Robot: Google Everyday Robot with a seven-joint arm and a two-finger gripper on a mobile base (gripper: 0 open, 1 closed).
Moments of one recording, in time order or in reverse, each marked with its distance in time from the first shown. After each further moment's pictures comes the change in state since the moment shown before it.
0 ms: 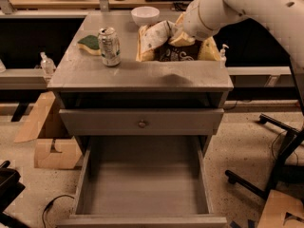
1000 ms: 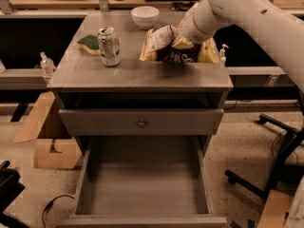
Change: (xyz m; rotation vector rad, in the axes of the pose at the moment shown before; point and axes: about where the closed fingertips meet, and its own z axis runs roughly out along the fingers) arm 0.038 -0.012 0.041 0.004 0.108 0.045
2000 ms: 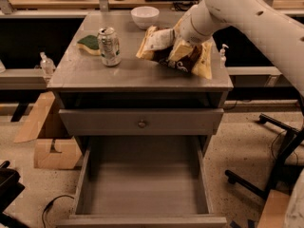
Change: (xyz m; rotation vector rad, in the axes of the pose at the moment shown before) arm -0.002 0.004 0.006 -0.011 -0.002 -0.003
